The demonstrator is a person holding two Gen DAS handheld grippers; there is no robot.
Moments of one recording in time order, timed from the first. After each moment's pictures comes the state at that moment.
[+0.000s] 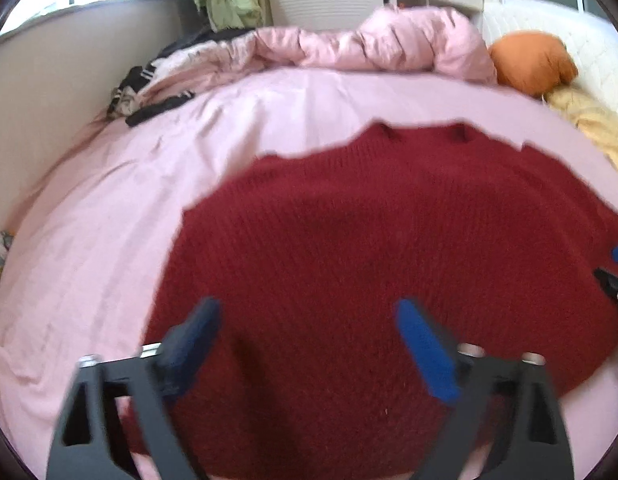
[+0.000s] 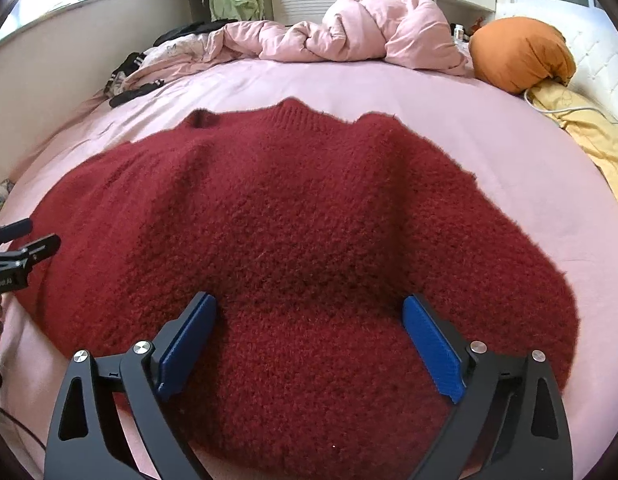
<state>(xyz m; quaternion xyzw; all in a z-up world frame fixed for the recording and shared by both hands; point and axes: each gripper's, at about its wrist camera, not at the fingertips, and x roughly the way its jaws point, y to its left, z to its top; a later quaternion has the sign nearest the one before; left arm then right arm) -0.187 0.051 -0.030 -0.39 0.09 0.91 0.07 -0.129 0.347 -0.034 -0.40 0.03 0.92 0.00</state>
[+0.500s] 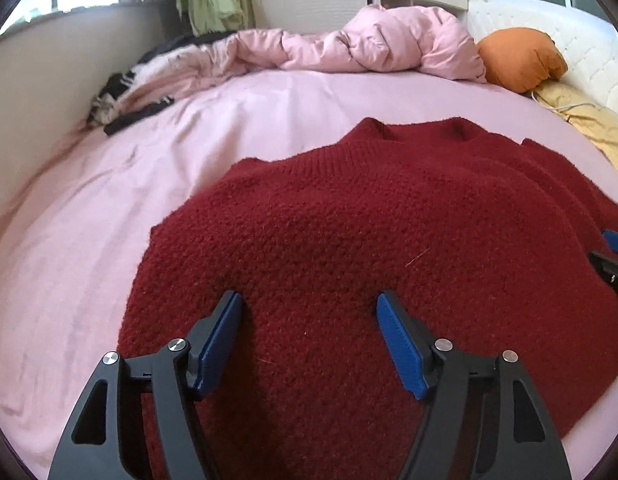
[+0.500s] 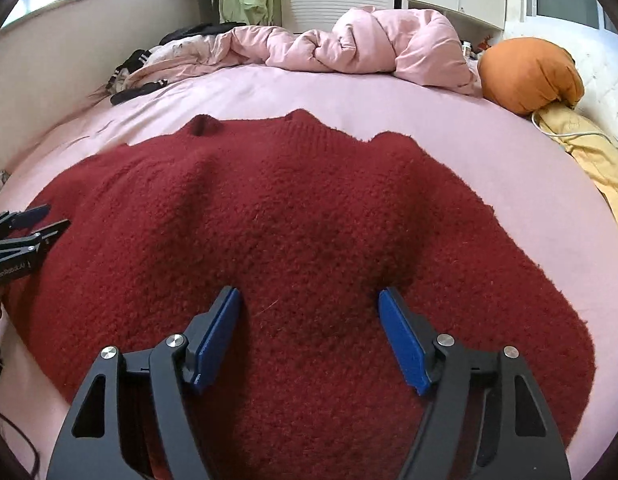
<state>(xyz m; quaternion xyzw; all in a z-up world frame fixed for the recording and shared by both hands) -0.217 0.055 -0.053 -0.40 0.09 0.90 0.11 -0.157 0.334 -0.038 -0.39 0.00 0.92 0.00</state>
